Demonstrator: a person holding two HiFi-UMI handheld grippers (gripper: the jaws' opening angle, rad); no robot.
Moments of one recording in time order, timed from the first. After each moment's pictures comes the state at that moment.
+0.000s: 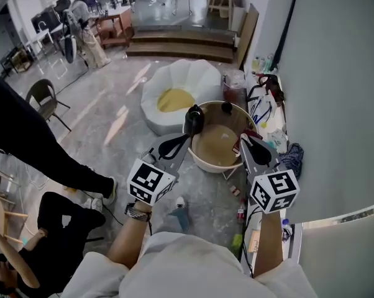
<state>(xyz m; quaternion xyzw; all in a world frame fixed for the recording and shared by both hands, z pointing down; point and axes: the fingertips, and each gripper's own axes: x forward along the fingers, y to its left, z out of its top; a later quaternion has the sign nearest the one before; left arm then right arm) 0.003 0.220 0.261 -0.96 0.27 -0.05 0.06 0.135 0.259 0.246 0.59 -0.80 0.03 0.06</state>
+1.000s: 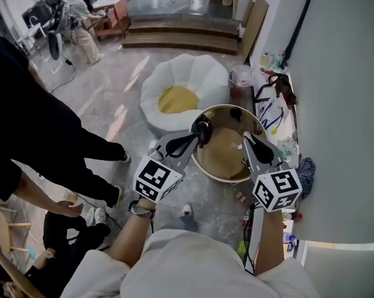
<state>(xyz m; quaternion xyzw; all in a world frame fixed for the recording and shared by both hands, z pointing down) 0.014 0.024 0.294 -0.97 0.23 -0.09 0.02 0.134 0.059 0.272 0.60 -0.80 0.06 0.06</state>
